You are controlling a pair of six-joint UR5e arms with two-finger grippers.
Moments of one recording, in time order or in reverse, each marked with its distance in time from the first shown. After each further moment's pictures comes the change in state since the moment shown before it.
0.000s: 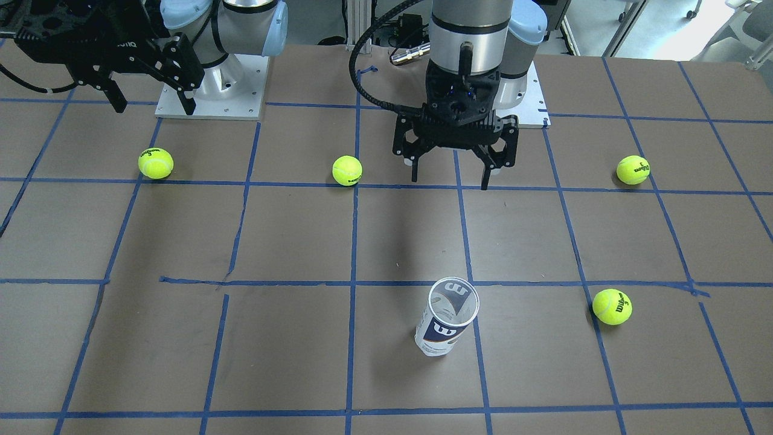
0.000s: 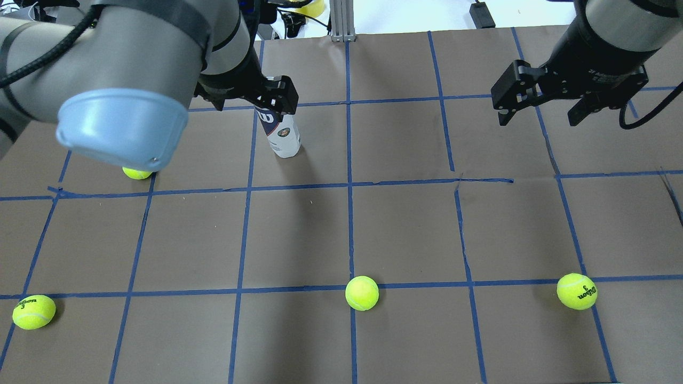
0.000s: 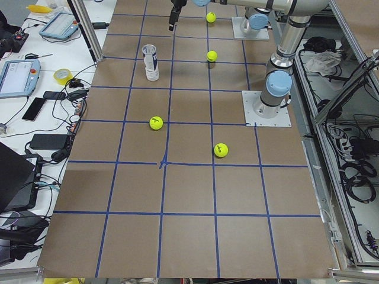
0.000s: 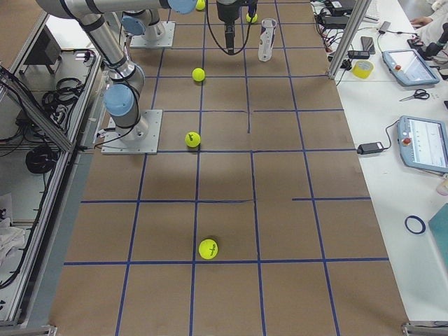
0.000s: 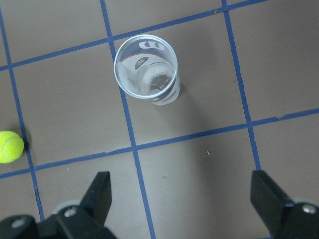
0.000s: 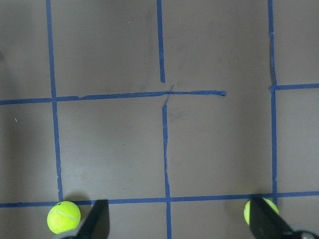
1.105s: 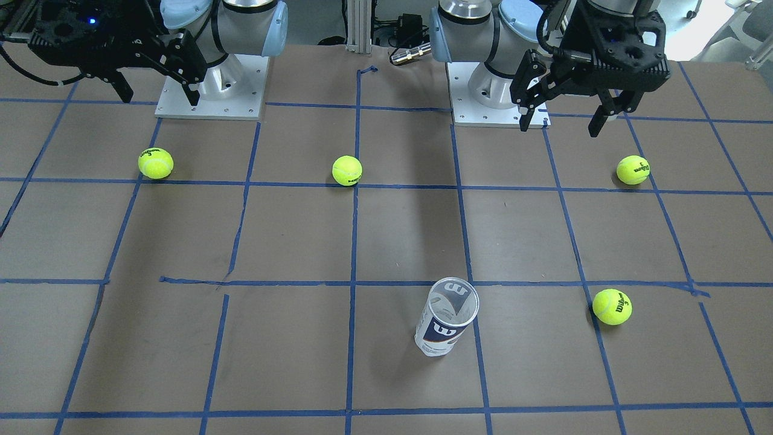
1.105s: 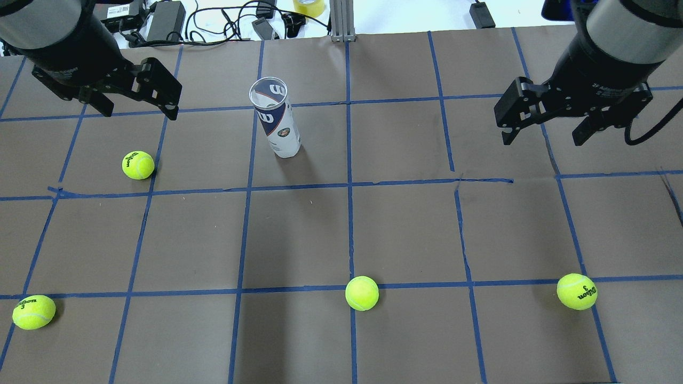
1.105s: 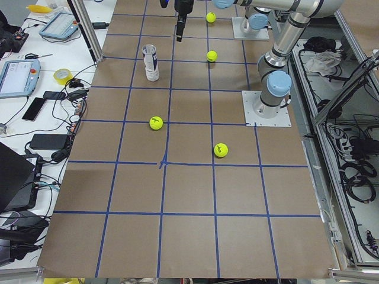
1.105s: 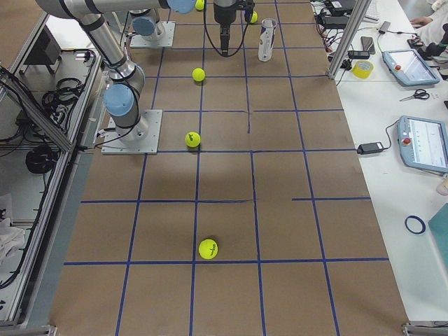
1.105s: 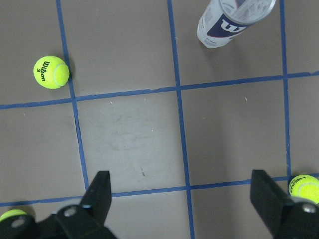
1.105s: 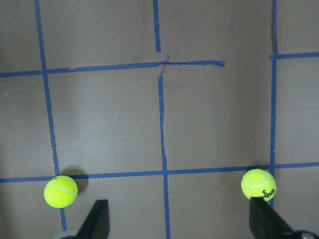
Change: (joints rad) left arm 0.281 0.091 0.073 -0.262 -0.094 0.178; right arm -0.005 -0.005 -0.001 0.105 -0.011 0.005
